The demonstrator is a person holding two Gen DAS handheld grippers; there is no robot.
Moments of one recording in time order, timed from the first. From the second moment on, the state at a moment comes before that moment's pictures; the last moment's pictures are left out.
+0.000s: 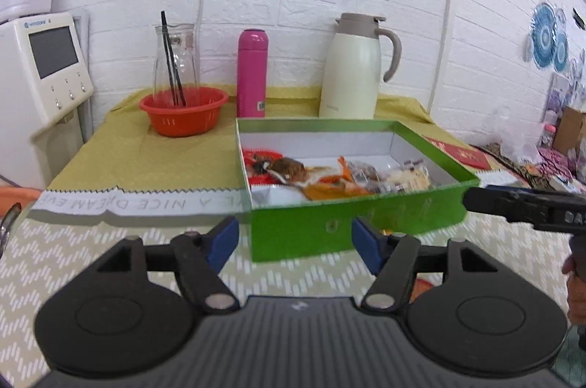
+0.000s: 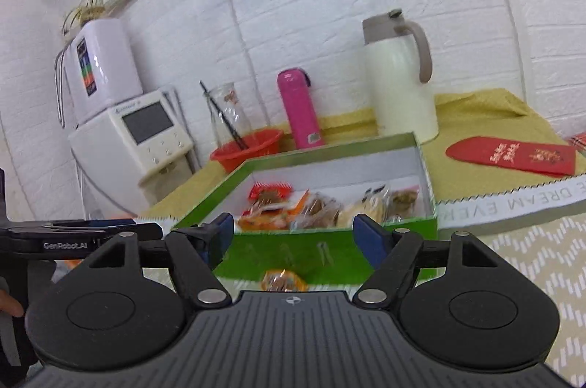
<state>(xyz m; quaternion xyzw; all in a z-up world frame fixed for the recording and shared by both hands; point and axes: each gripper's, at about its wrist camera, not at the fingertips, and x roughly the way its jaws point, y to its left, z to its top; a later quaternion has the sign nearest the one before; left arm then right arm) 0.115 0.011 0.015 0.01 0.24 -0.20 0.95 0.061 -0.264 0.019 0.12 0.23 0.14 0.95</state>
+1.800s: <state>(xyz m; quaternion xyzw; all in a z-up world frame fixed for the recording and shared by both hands) 0.058 0.042 -0.026 -0.01 0.32 -0.20 0.93 0.041 -0.215 0.017 0.07 0.26 0.17 0.95</state>
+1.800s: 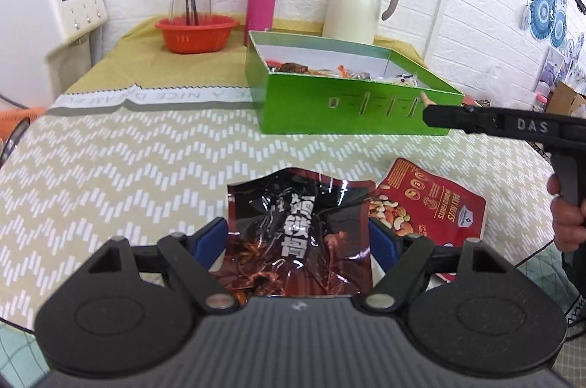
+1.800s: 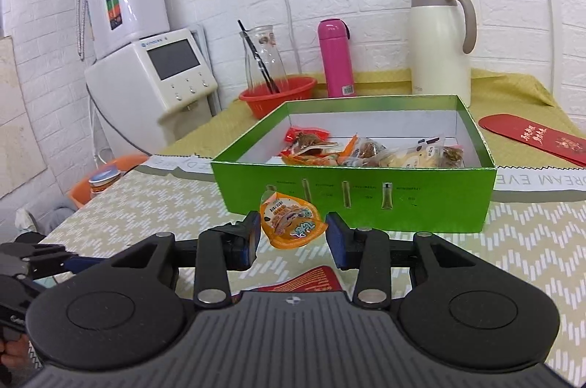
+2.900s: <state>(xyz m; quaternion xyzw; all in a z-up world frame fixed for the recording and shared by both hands) 0.036 0.009 0.000 -0.01 0.26 -0.15 0.95 -0.060 -0.225 0.023 0.16 0.22 0.05 0.96</state>
